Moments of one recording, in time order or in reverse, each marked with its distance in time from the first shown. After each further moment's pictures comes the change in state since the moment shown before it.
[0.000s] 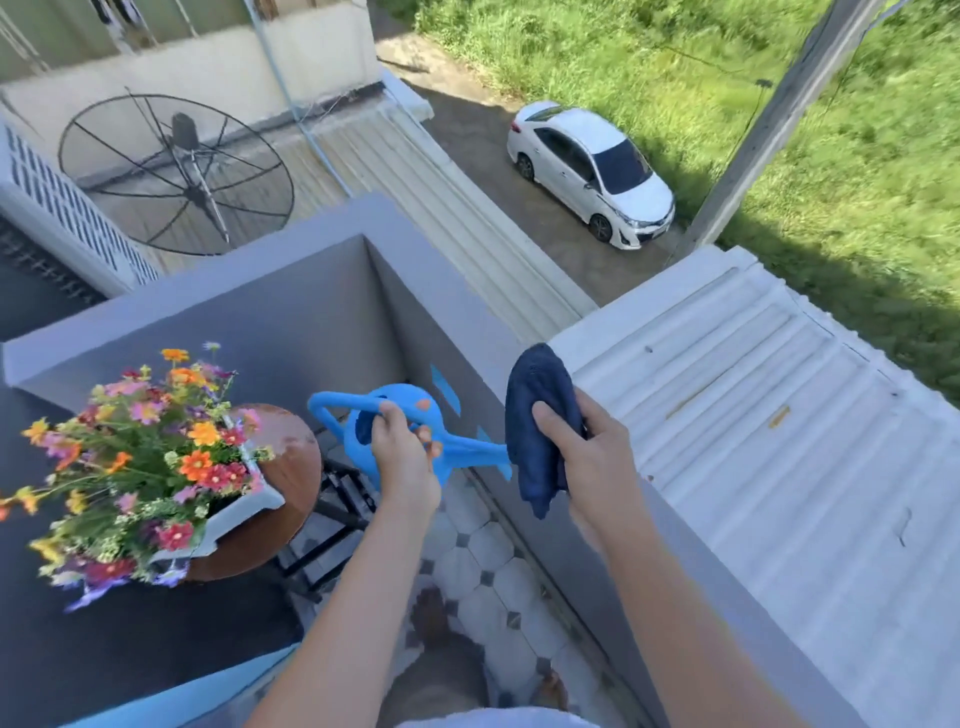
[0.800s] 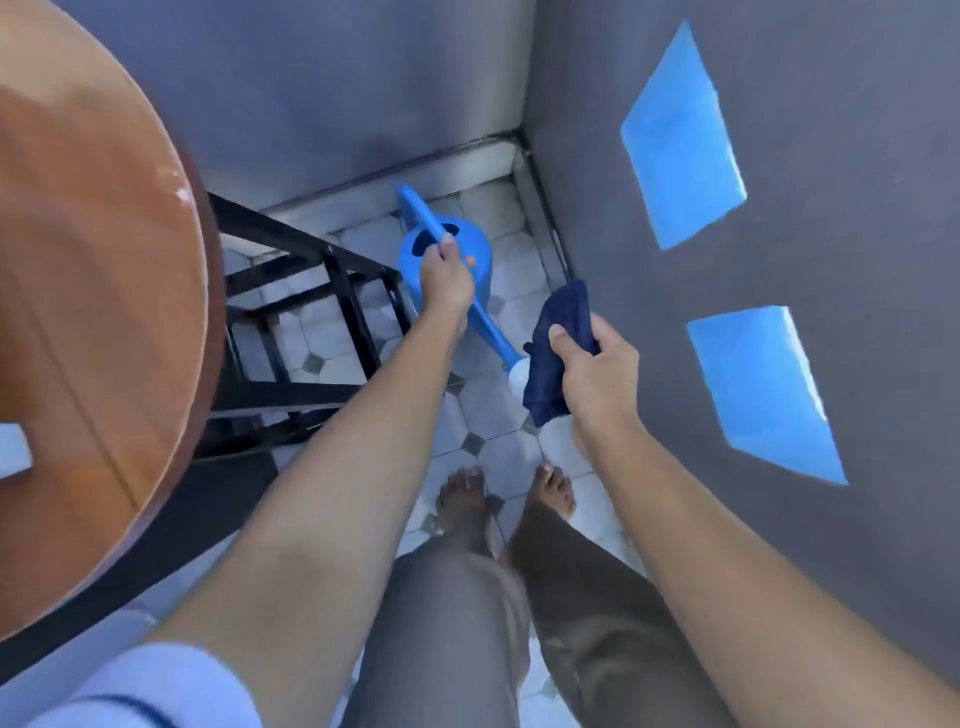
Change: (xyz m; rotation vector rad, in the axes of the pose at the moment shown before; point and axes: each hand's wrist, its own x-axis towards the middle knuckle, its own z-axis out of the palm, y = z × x) left_hand 0.541 -0.308 -0.176 0.552 0.201 -0.034; right_hand 0.279 0.514 0.110 -0.397 -0.024 0.363
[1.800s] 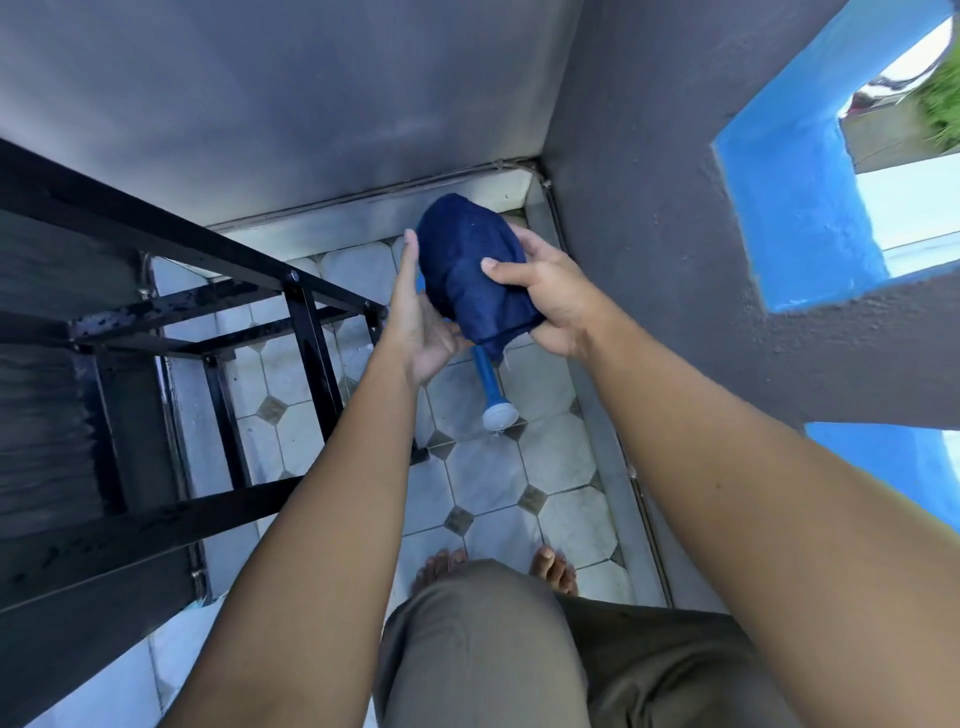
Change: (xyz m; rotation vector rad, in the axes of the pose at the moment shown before) left_hand 0.042 -0.017 -0.018 -0.780 -0.548 -0.308; right_hand 0.217 0.010 0.113 0.245 -0.560 0.111
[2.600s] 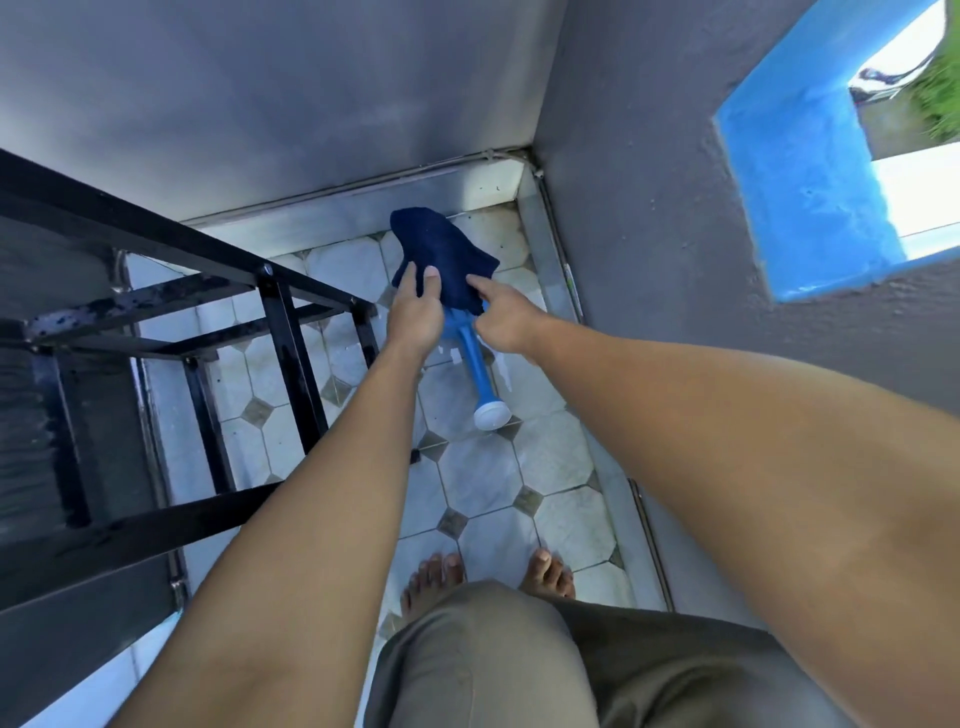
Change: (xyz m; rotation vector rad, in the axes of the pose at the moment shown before) left_hand 0.067 -0.017 -0.053 1.043 0.460 0.272; right_hand 0.096 0.094 -0.027 -1.015 -0.005 0.044
